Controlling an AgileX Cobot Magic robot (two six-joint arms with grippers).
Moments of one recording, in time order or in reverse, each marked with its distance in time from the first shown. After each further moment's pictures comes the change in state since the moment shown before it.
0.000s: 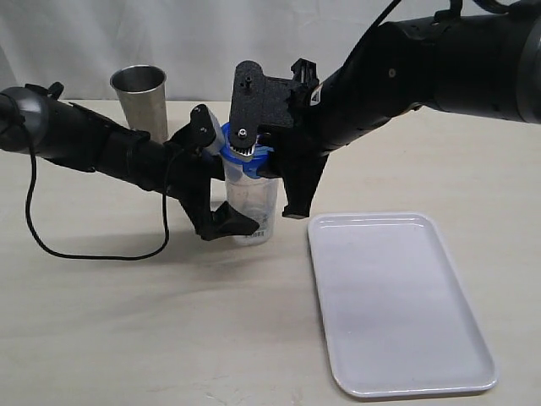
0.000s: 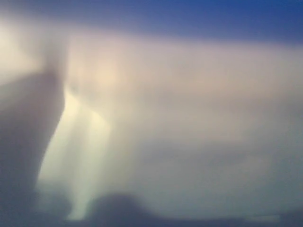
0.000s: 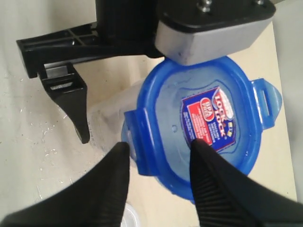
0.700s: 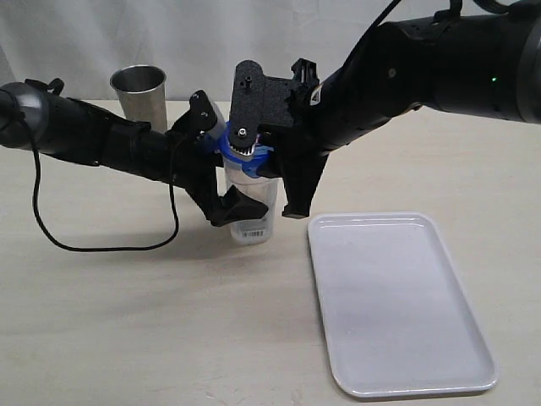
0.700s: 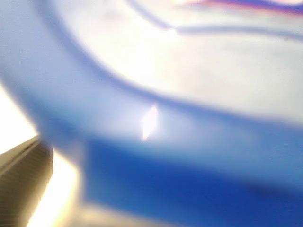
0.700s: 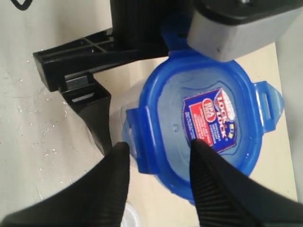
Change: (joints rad) left arm 0.001 -0.013 -0.015 -0.098 0.000 0.000; right arm 0.000 0.000 0.000 0.001 0.000 0.004
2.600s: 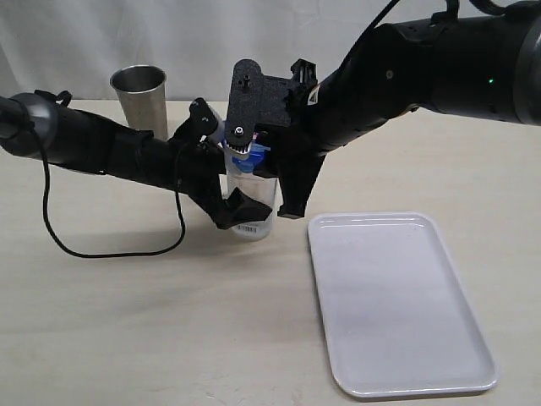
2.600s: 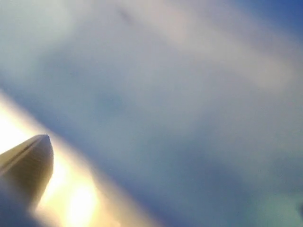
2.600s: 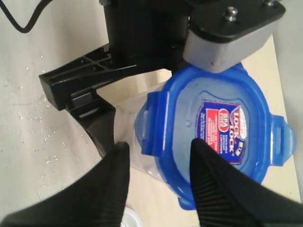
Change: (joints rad) left arm -0.008 0.038 0.003 -0.079 -0.010 0.000; right arm 0.002 0.000 0.000 0.004 -0.011 0.021
